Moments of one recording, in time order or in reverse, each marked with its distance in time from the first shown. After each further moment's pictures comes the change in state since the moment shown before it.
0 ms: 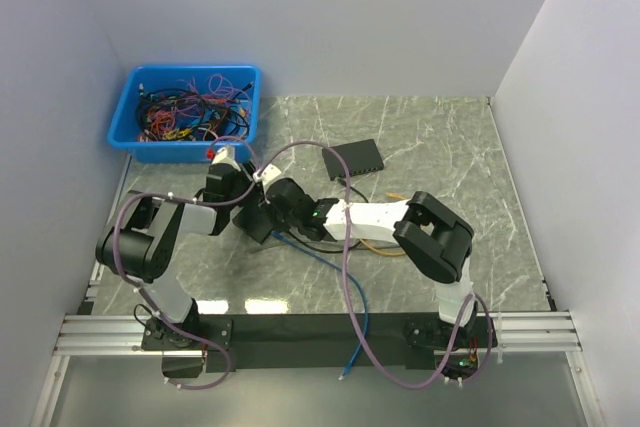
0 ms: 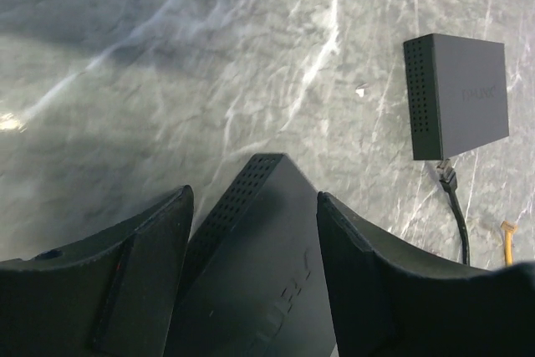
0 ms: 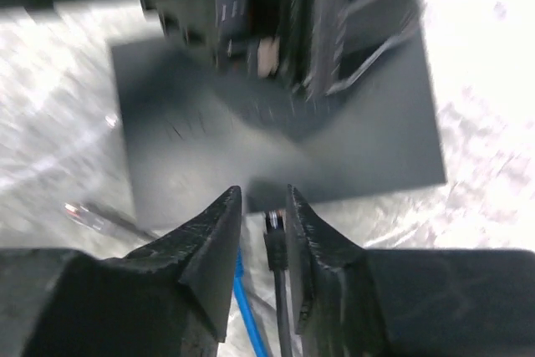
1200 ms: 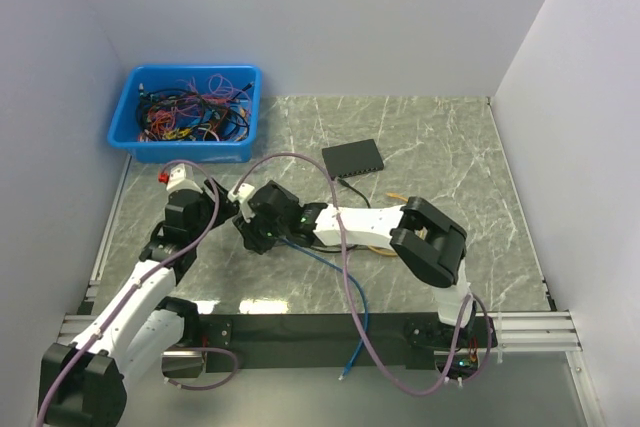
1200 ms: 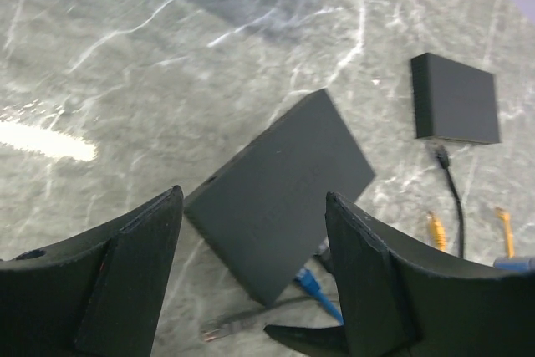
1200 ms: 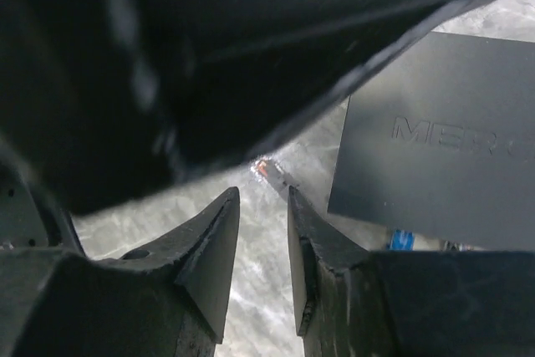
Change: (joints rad) left arm 0.036 -0.881 -0.172 -0.670 -0.205 0.033; right arm 0.080 0.006 0.081 -0.048 -0.336 -0.037
